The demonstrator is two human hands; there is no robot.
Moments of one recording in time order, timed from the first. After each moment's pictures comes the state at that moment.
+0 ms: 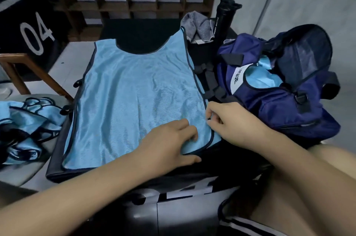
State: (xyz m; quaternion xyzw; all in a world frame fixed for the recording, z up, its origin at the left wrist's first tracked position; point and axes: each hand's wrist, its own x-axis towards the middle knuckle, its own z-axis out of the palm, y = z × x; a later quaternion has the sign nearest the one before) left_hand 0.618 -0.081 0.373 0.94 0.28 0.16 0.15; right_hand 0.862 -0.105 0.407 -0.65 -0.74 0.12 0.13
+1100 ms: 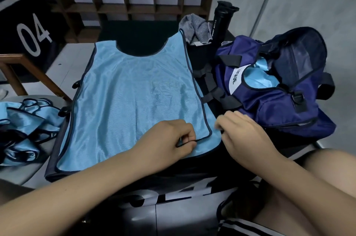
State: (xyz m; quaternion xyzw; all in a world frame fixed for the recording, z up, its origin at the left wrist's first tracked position) left_hand 0.614 -0.079 0.383 0.90 0.27 0.22 0.26; right_hand 0.862 -0.157 0.385 -0.63 -0.76 -0.07 0.16
